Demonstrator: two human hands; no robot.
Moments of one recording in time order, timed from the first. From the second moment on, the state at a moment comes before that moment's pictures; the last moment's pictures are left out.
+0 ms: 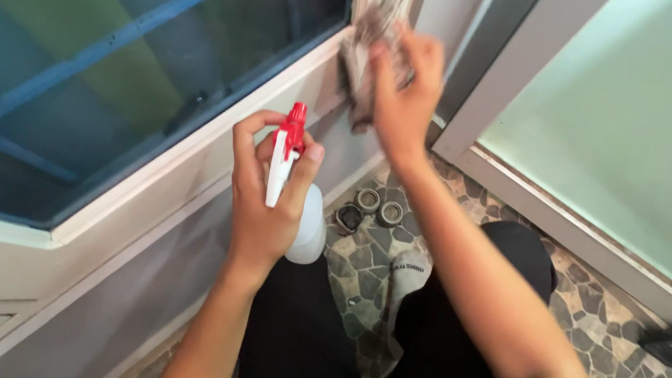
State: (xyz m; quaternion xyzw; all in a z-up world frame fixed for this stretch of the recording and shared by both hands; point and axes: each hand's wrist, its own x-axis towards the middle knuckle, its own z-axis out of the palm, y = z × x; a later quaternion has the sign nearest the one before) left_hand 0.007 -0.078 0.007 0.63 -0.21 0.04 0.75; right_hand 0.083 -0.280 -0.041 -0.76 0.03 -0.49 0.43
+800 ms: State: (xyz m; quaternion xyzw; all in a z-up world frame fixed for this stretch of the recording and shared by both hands) left_hand 0.001 -0.090 0.021 0.67 -0.25 0.03 0.70; right_hand 0.113 -0.296 -0.072 -0.82 -0.03 -0.46 0.32
